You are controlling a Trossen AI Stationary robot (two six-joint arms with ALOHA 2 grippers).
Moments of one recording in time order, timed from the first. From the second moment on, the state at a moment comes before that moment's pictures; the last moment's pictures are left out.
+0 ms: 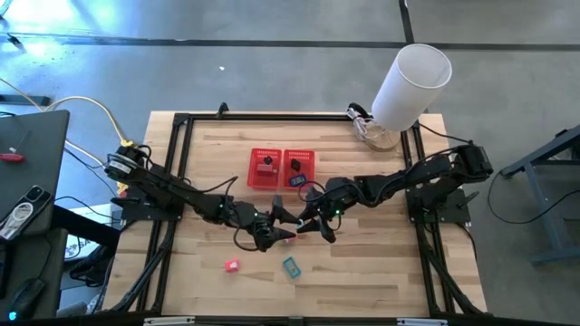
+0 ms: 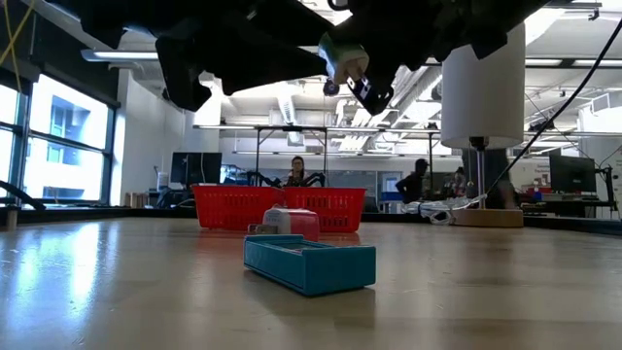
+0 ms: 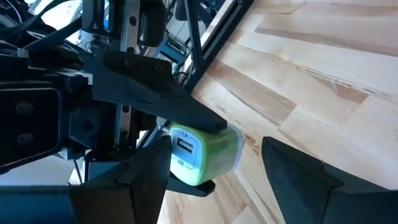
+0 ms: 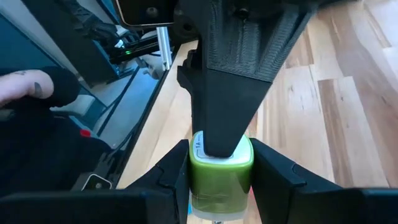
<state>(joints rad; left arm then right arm) -0.32 1.60 0.78 0.62 -0.22 0.87 0.13 1.59 0.86 0.33 -0.31 0.34</state>
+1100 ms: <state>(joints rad) -0.31 1.65 0.79 0.56 -0.09 0.71 0.09 1.78 1.04 0.24 -0.44 0.34</state>
